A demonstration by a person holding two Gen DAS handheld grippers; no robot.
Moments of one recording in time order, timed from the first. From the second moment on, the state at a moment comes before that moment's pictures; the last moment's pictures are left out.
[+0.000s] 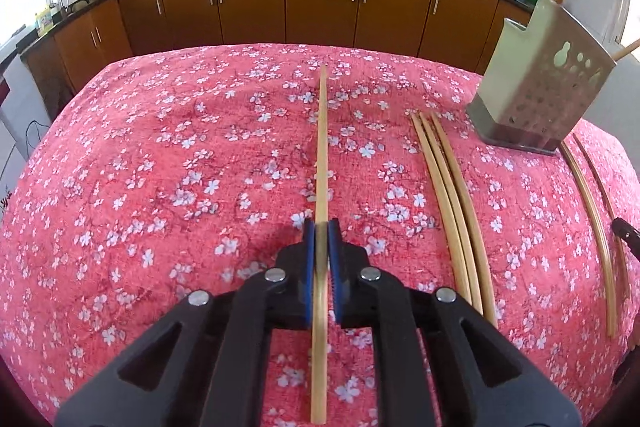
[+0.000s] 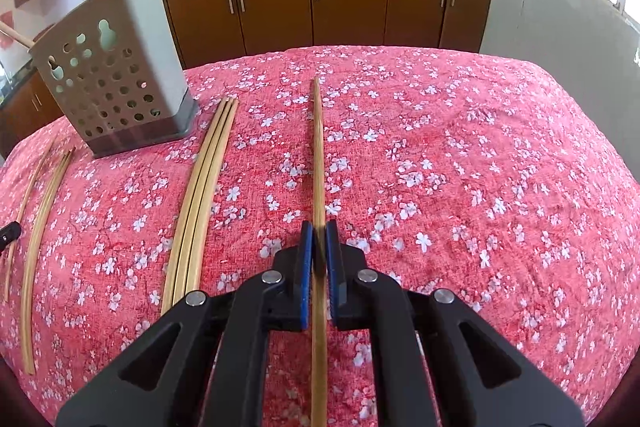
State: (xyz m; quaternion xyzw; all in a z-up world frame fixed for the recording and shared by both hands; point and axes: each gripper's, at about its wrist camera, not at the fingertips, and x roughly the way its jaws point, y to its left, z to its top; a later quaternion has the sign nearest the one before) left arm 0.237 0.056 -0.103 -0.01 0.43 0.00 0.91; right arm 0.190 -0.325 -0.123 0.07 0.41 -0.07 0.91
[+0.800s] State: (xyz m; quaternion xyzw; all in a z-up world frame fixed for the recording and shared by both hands) left arm 0.238 0.061 -0.107 -0.03 0.42 -0.01 0.91; right arm 0.189 -0.323 -0.122 0.06 0.41 -0.08 0.91
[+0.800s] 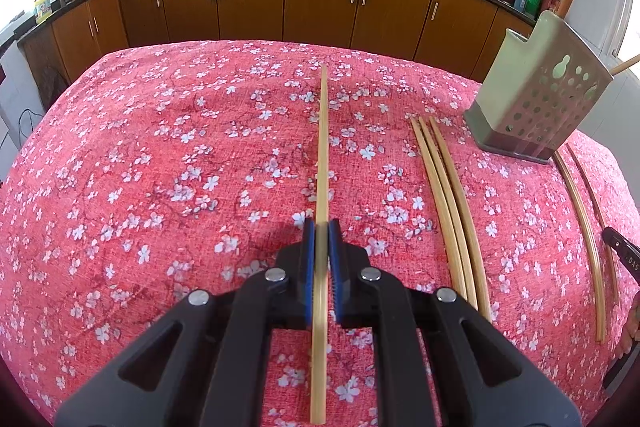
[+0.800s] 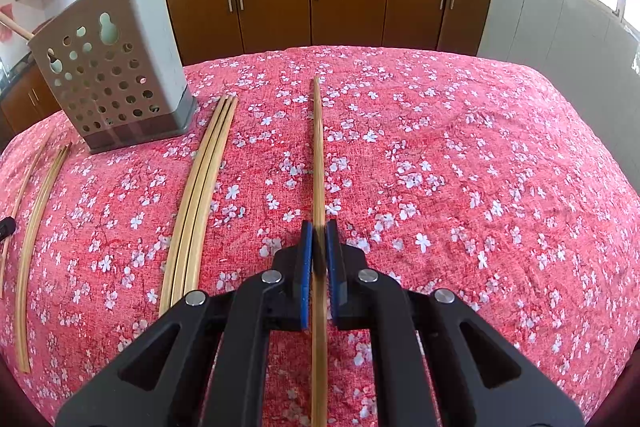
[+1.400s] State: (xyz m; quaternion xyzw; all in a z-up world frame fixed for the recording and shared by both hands) left arm 0.237 0.060 -0.107 -0.04 0.42 -0.02 0.90; right arm 0.189 -0.323 -0.122 0.06 0.41 -0.08 0.91
